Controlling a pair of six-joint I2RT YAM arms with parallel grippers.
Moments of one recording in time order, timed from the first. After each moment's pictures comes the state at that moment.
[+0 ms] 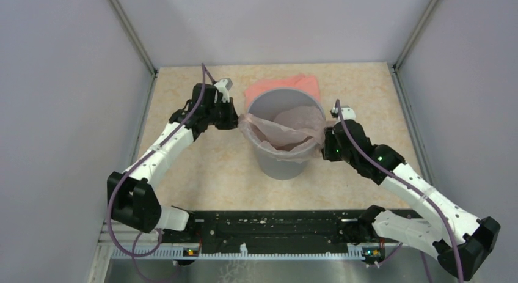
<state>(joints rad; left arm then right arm) -0.34 1.37 1.14 -0.46 0.31 -0.34 0.69 0.93 0.90 -0.69 0.28 0.45</state>
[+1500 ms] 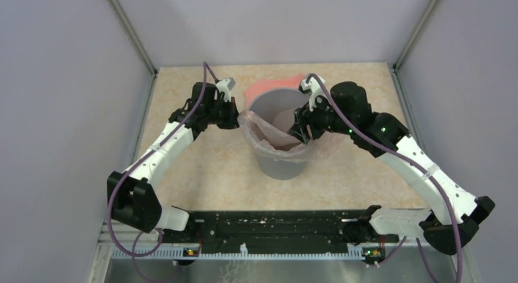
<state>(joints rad) -0.34 1.38 1.16 -0.46 0.40 -0.30 0.73 1.16 1.39 -0.73 -0.18 0.03</state>
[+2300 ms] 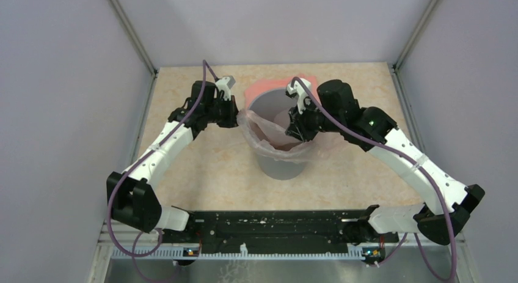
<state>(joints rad) -0.34 1.38 1.18 -0.46 0.40 -0.30 0.77 1.24 1.46 -0.79 -0.22 -0.03</state>
